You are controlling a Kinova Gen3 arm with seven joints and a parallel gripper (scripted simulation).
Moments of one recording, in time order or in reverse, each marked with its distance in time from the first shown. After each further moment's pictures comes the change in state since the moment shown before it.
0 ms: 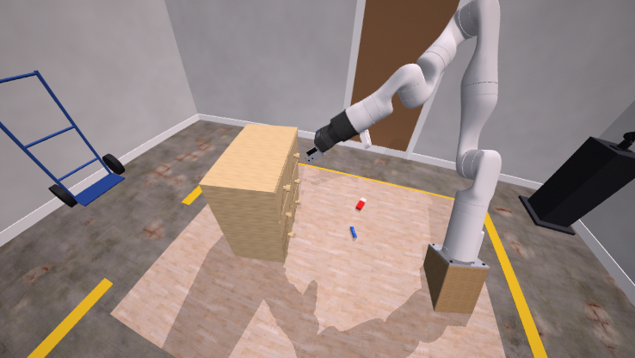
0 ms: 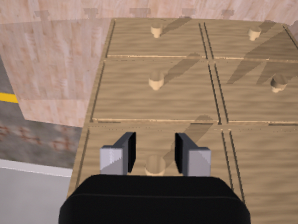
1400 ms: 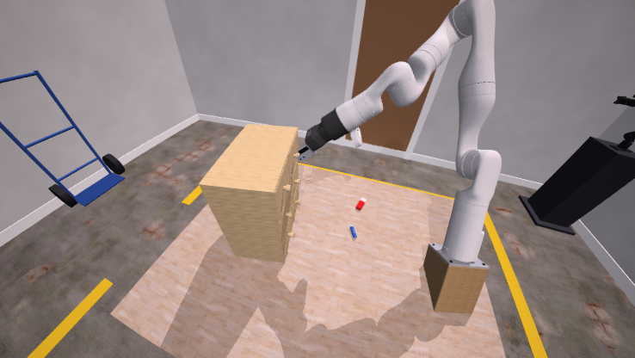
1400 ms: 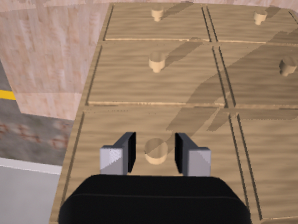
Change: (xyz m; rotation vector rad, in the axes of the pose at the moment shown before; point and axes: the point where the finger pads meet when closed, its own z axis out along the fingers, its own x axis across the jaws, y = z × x) arm -0.001 0.018 0.019 -0.003 0.000 0.000
